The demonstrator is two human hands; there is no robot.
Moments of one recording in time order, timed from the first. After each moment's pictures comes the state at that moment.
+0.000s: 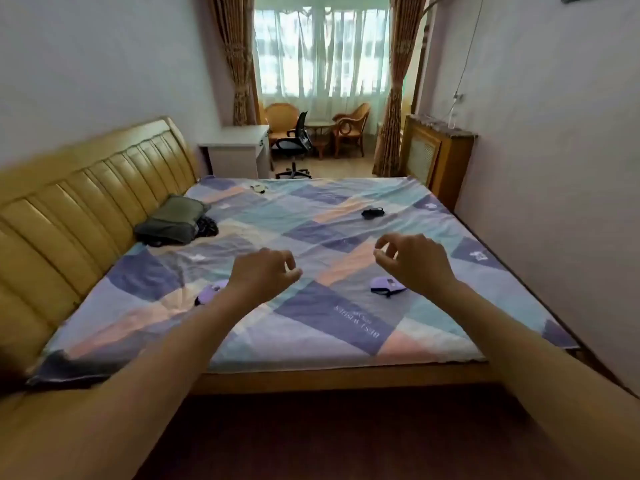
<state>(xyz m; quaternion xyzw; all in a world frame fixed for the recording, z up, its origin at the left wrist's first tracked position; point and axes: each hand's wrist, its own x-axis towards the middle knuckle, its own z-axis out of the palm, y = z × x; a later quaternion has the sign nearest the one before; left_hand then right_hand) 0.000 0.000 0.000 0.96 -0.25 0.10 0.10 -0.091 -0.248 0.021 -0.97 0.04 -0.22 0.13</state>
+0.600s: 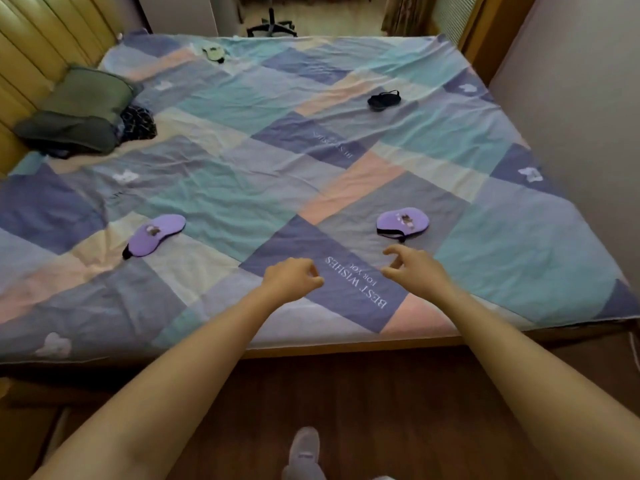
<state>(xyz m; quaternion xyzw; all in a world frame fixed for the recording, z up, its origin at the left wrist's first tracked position) 0.253 -0.158 -0.268 0.94 -0.20 -0.25 0.11 0.171 -0.382 -0.249 -0.94 0.18 0.13 0.26</state>
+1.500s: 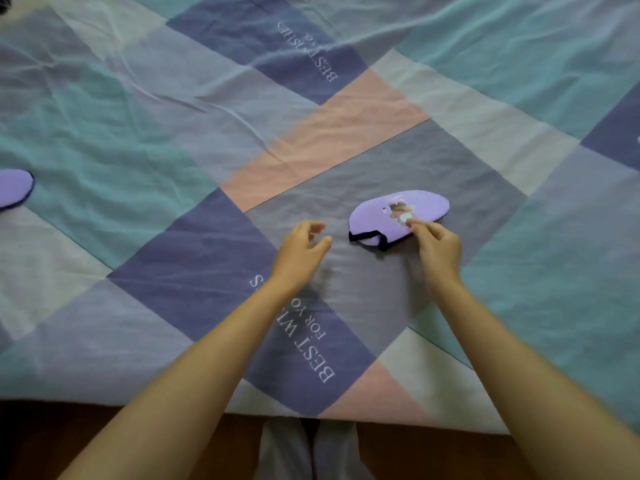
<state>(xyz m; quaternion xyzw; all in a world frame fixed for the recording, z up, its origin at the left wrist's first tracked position) 0.416 -0.400 -0.499 0.85 0.03 -0.24 0.46 0.370 -0.608 -0.495 -0.69 0.40 -0.05 0.60</state>
